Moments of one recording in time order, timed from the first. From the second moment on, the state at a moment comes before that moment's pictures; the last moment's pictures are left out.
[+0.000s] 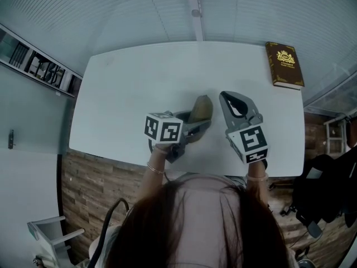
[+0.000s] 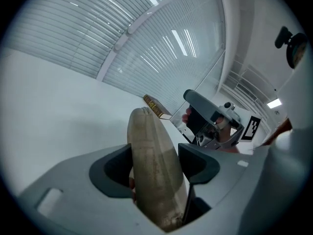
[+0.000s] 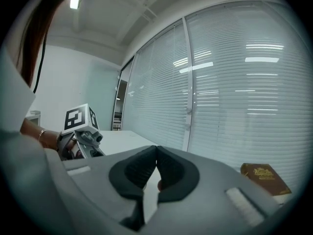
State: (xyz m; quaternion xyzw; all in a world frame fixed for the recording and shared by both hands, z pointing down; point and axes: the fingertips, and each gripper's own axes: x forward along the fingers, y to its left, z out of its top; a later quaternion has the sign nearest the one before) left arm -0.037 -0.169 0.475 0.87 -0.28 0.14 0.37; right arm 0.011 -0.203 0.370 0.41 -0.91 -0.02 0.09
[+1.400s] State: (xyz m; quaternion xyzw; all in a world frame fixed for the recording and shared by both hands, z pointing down) left arm -0.030 -0.154 0.359 0.98 -0.05 0.05 0.19; right arm 0.016 -0.200 0.315 0.20 -0.97 0.13 -0.10
